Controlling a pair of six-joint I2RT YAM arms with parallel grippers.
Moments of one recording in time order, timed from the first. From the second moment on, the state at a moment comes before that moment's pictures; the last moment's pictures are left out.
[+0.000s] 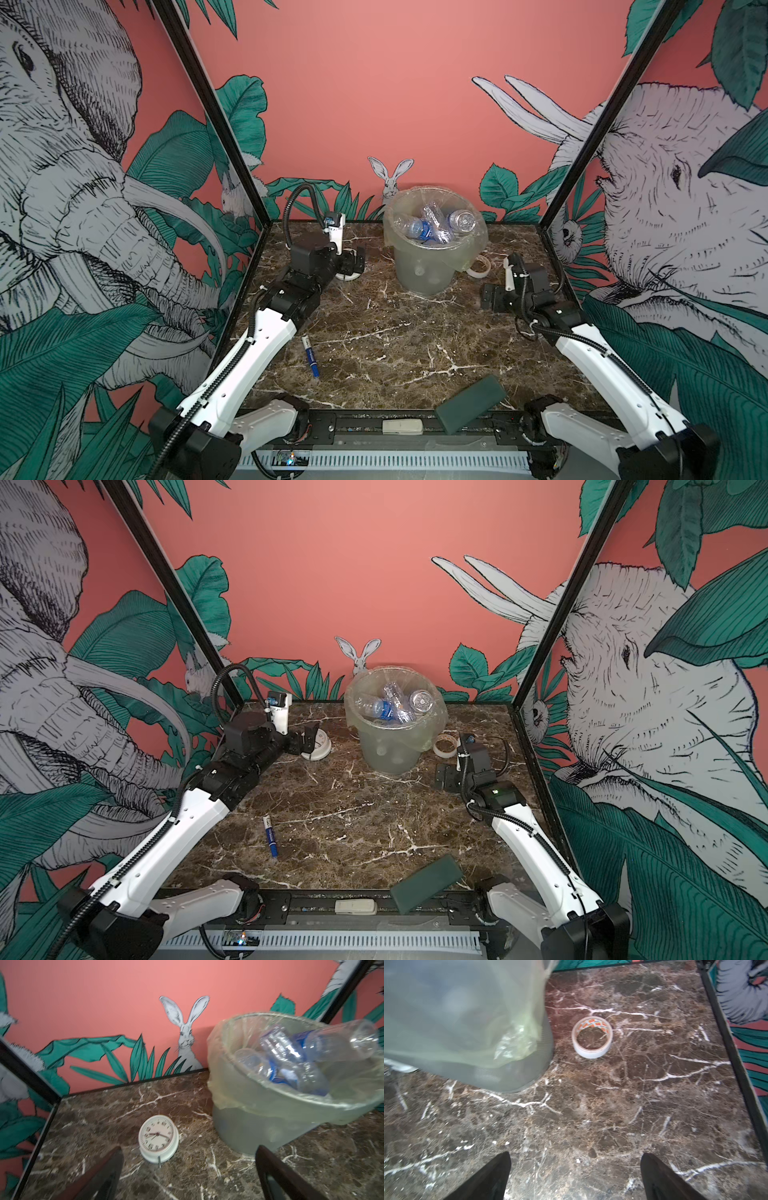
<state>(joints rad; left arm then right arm) -0.41 1.10 1.07 -0.31 -0.10 -0.09 0.30 1.04 0.90 -0.63 0.14 0.28</state>
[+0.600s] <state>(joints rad) -0.22 1.10 0.73 -0.08 -0.36 -0.17 0.03 1.22 0.93 -0.50 0.19 0.28</state>
